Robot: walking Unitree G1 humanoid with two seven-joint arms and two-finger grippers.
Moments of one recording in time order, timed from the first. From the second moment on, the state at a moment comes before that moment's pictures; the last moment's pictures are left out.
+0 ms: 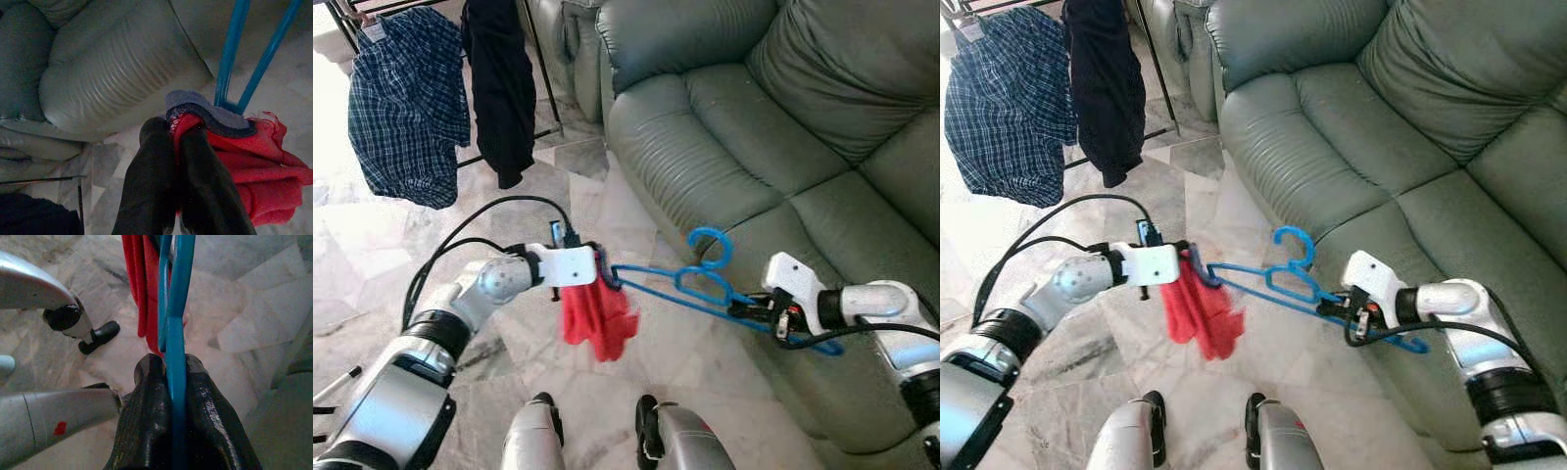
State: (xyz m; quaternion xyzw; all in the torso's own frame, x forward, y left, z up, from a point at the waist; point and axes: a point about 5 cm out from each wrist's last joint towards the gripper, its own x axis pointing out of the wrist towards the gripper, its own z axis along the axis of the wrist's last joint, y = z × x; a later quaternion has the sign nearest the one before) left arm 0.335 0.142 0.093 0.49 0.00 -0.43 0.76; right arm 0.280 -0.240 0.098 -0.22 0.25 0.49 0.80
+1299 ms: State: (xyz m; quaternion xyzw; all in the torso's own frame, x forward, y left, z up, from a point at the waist) left arm 0.337 0.113 0.118 0.40 -0.09 -0.41 0.81; right arm 0.279 -0.220 0.096 -0.18 0.25 0.52 0.79
